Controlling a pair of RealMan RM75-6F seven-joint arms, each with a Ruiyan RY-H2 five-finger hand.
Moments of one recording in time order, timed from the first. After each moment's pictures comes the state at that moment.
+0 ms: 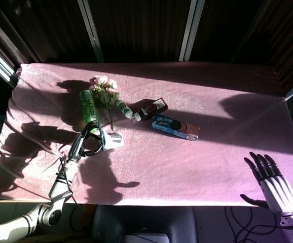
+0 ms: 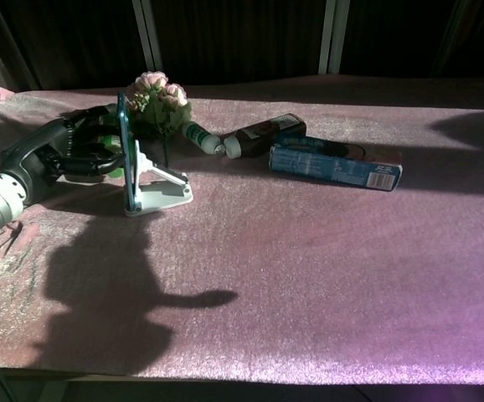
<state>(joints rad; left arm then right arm) -0.58 -1.72 -0.25 -1.14 1.32 1.03 -0.78 0.05 -1.09 -0.05 -1.59 -1.73 1.55 -0.06</state>
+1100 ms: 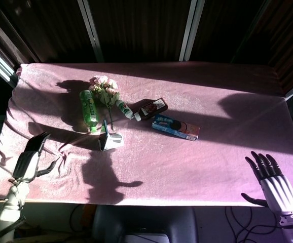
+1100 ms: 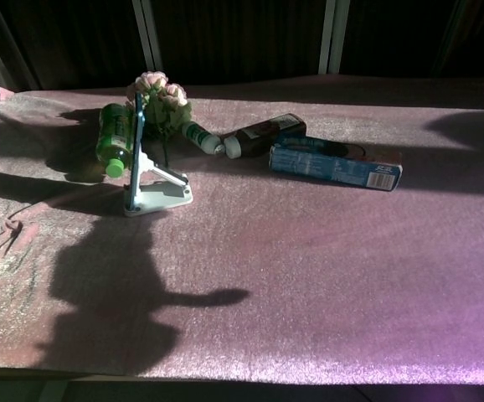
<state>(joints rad) -0.31 -1.33 -0.07 -1.41 1.39 1.30 -0.13 0.04 -1.11 -0.04 -1.59 -1.71 1.54 -0.11</state>
